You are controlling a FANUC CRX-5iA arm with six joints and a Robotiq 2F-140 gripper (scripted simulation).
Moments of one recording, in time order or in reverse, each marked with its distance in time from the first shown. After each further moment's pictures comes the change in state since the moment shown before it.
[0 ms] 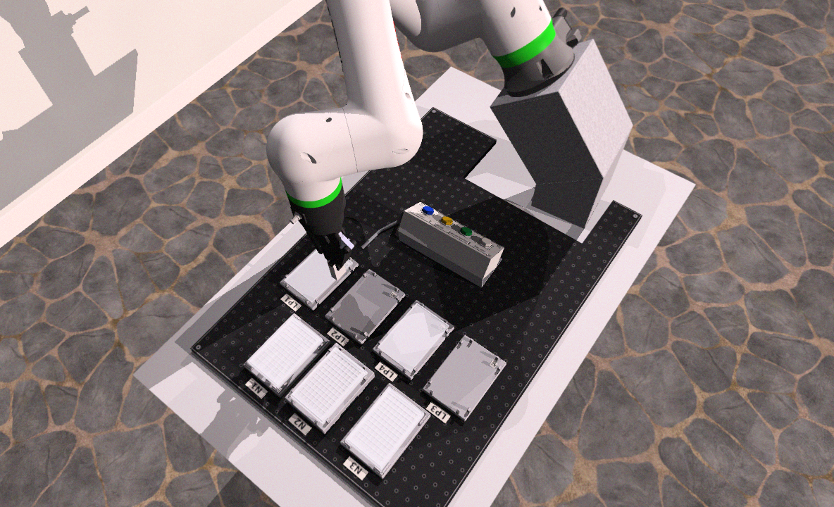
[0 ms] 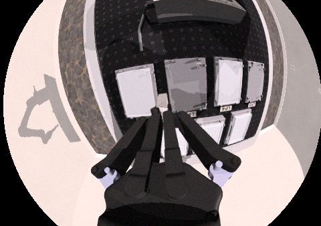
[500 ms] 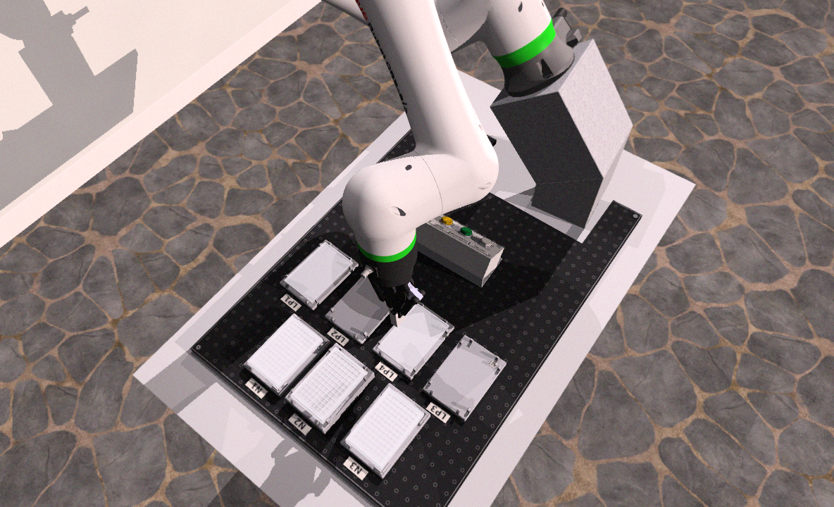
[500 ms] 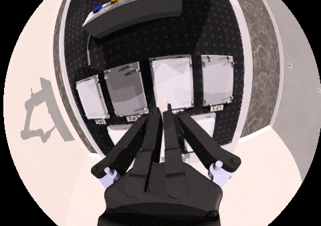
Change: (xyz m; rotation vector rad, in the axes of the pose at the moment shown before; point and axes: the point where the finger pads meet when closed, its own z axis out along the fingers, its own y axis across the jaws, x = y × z) arm -0.011 0.164 -0.002 -0.014 -0.001 -0.004
